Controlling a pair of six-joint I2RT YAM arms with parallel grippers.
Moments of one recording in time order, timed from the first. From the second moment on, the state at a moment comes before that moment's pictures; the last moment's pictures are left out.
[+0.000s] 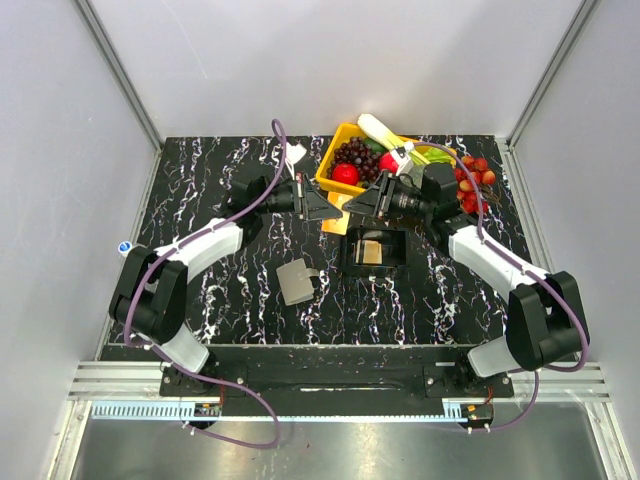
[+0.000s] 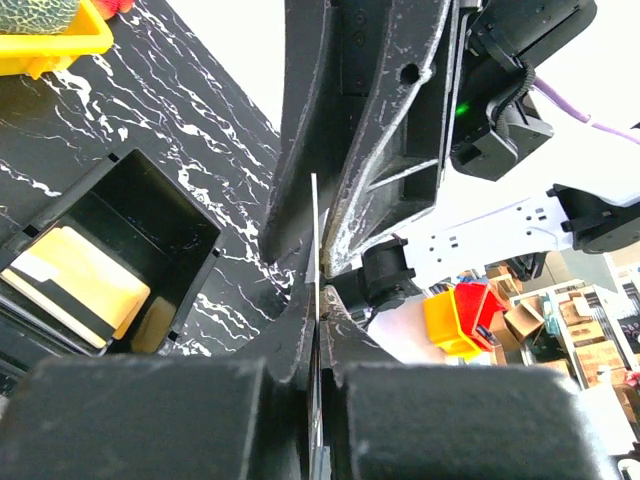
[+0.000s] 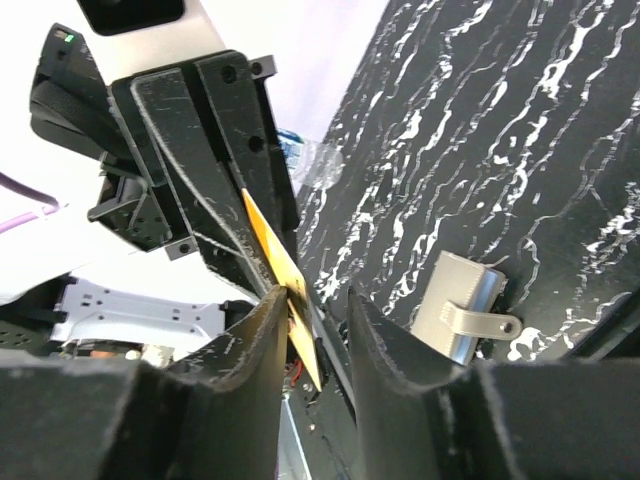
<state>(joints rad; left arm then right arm) -0.42 1.61 1.03 0.53 1.03 -0.87 0.36 1.45 0.96 0.30 -0.79 0.86</state>
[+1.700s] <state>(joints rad) -0.39 1.59 1.02 0.42 1.01 -0.81 0.36 1.44 0.92 0.41 -0.82 0.89</state>
